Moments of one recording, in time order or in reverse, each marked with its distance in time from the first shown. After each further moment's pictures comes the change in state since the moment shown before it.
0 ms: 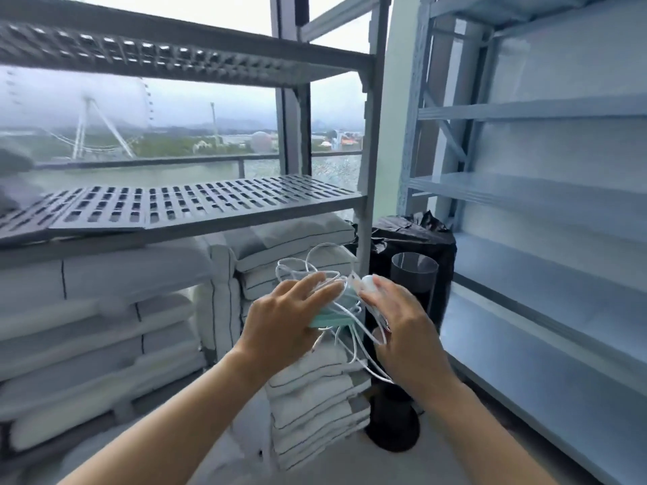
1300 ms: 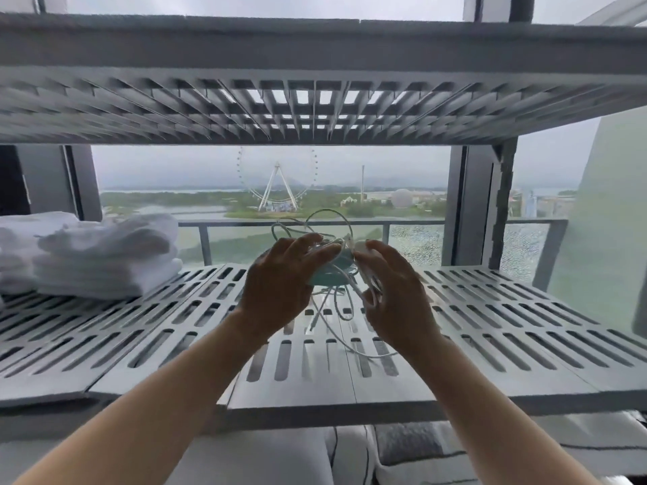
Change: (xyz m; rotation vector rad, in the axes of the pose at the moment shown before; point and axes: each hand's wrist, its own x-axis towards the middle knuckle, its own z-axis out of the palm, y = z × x) left_hand 0.174 -0.459 0.040 0.520 0.204 -0.252; right_hand 0.483 -0.050 0.317 0.391 0.181 -0.455
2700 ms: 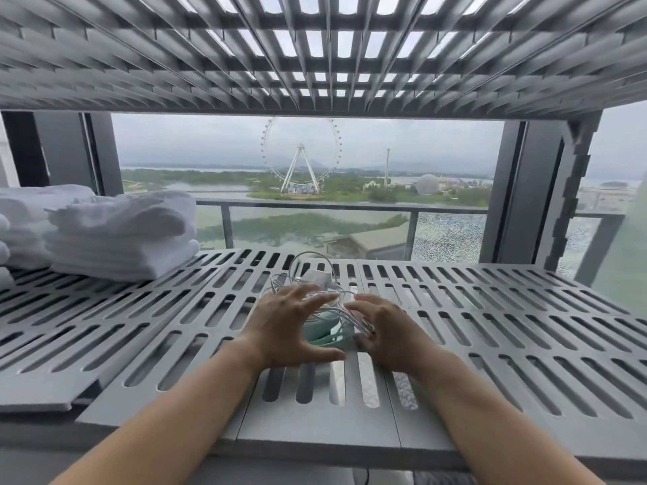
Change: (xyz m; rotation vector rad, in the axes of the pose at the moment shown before) left_hand -0.057 -0.060 0.083 -0.154 -0.562 -0.193; right_hand -0.004 0.053 0.107 0.084 -0.600 0.035
